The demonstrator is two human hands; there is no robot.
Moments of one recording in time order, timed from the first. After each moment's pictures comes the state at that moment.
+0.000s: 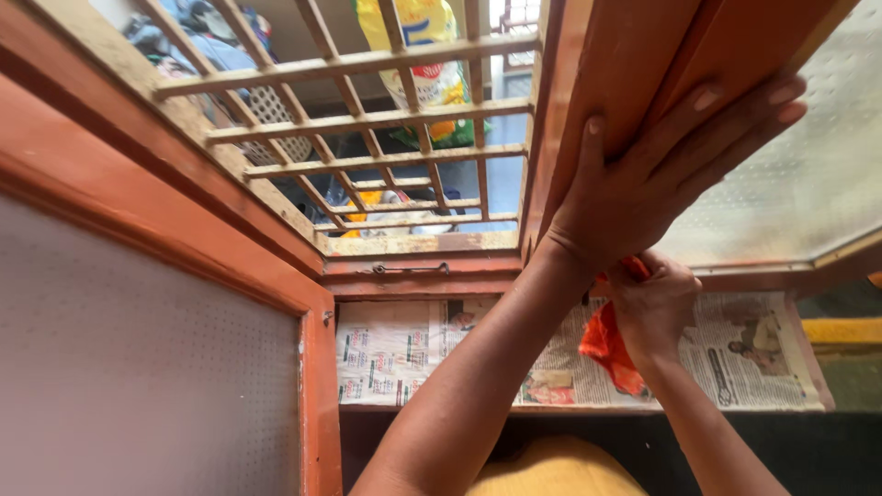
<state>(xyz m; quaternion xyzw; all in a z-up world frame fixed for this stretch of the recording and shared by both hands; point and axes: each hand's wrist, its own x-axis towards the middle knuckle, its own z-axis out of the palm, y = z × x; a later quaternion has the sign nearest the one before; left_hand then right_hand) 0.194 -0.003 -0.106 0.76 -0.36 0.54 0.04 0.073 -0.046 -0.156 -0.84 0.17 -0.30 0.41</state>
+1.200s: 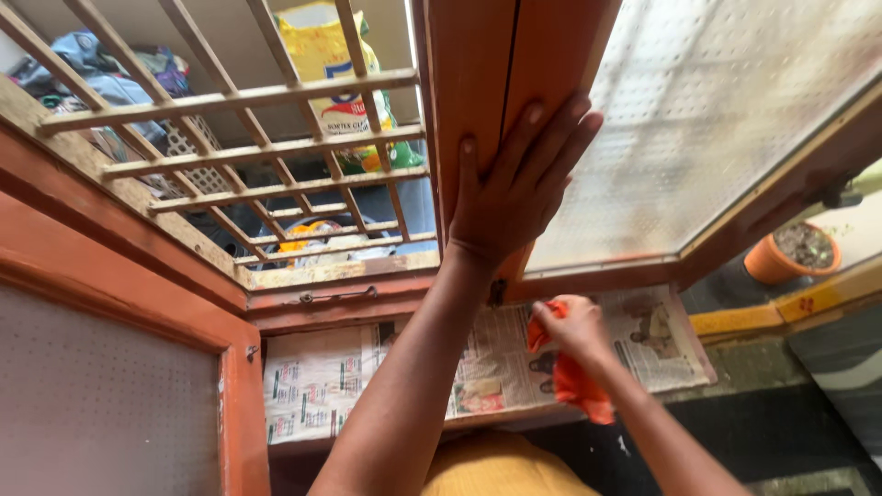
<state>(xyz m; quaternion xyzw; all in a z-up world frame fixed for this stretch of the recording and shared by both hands) 0.183 0.016 -0.078 0.77 -0.33 0.55 0.02 0.058 -0.117 -0.225 -0.88 0.29 0.05 0.37</state>
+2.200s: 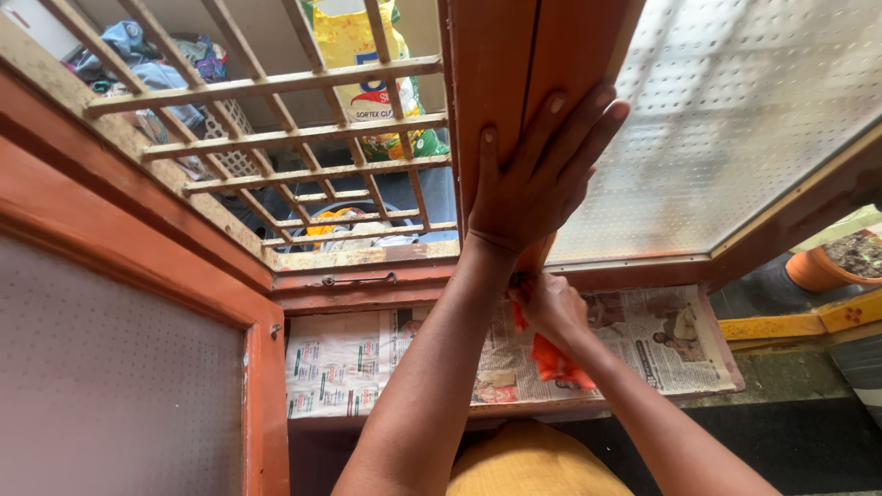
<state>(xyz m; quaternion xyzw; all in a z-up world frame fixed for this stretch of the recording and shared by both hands) 0.183 0.011 -0.082 0.77 -0.31 0.56 0.02 0.097 -0.068 -0.221 -0.93 0.21 0.10 0.28</state>
